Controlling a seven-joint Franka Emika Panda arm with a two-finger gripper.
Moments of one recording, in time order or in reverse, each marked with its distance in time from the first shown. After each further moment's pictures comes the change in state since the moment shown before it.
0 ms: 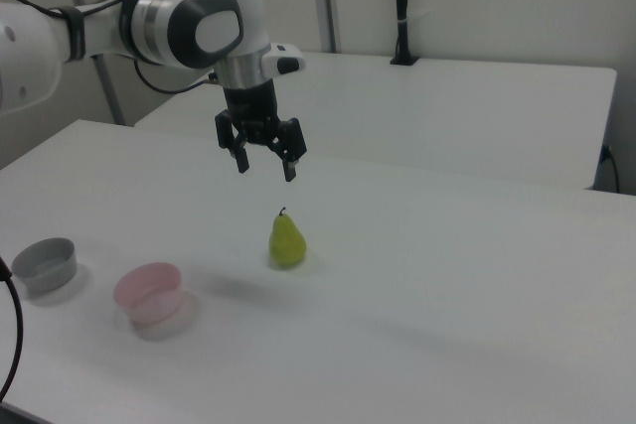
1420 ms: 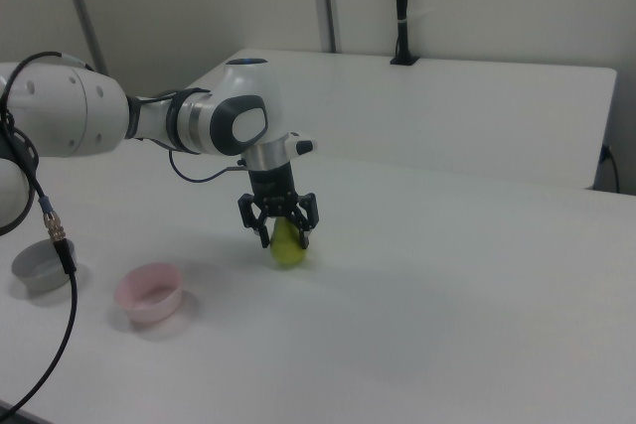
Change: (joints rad) arm 0.058 0.306 -0.013 -0.004 -0.001 0.208 -0.154
